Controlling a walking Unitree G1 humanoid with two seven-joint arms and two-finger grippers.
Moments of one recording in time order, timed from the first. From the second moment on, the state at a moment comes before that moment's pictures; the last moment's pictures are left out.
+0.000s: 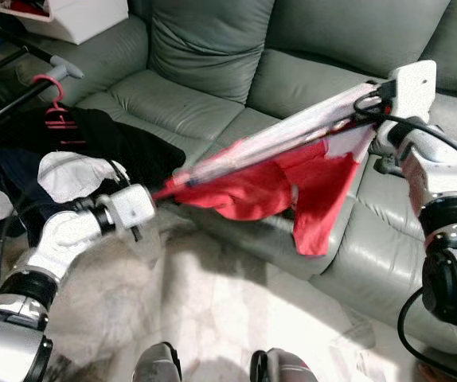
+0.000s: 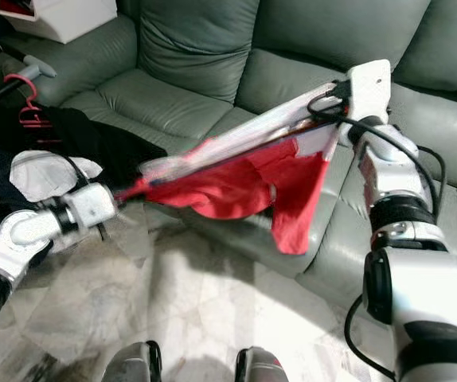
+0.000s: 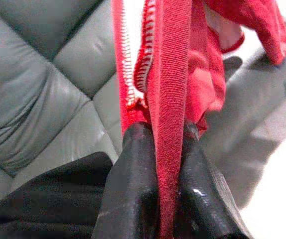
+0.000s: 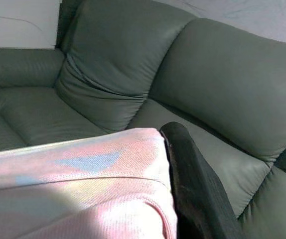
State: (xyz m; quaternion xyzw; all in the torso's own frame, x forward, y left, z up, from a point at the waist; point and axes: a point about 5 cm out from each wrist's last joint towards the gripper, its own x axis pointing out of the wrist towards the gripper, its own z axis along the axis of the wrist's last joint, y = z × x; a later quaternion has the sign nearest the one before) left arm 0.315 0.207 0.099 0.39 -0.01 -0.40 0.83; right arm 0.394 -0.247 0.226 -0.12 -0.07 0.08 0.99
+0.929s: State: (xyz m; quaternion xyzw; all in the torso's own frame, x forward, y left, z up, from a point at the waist) left arm 0.335 0.234 0.070 0.18 0.17 -0.09 0.97; right arm 0.404 -0.095 0.220 -0.16 -0.12 0.20 0.96
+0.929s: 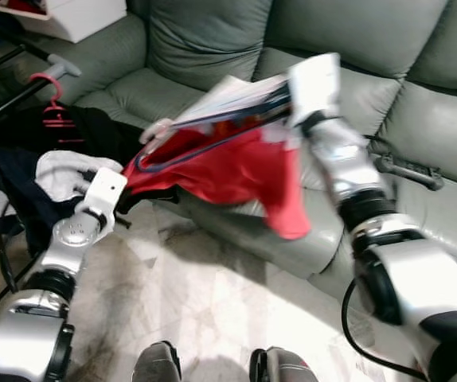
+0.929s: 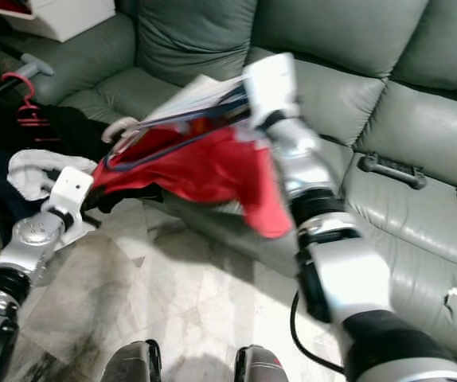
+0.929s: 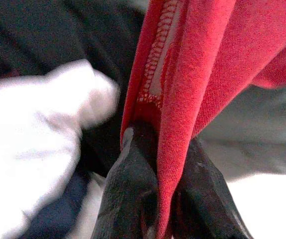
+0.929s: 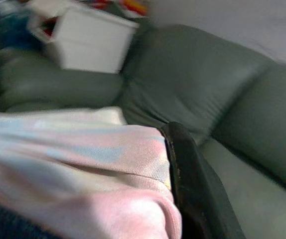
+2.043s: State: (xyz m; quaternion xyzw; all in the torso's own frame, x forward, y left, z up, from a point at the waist) left arm 0.320 0.158 0.083 0.00 0.18 -0.20 0.96; right arm 0.301 -0.087 0.113 -0.30 -0.02 0.49 0.82
